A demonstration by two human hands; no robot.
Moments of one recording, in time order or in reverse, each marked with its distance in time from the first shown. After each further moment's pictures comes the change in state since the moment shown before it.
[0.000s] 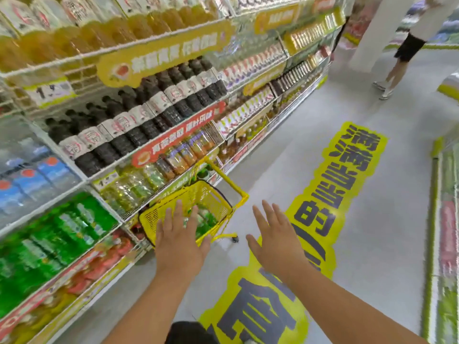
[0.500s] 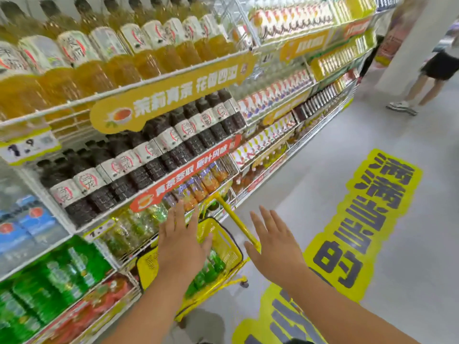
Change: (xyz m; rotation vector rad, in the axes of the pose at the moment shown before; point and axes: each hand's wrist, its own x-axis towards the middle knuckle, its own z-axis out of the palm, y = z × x) left_hand 0.205 0.000 -0.001 0.037 0.040 -0.105; right_hand 0.209 0.017 -0.024 0.087 0.027 -0.125
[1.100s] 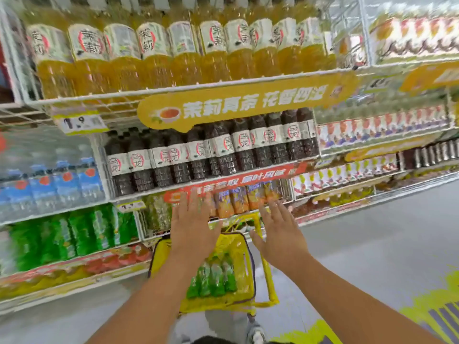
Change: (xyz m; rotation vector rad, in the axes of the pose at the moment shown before) left_hand 0.111 0.029 0.009 0.075 0.074 -0.414; right_hand 0.217 0.034 0.001 -0.089 -0.112 -0.463
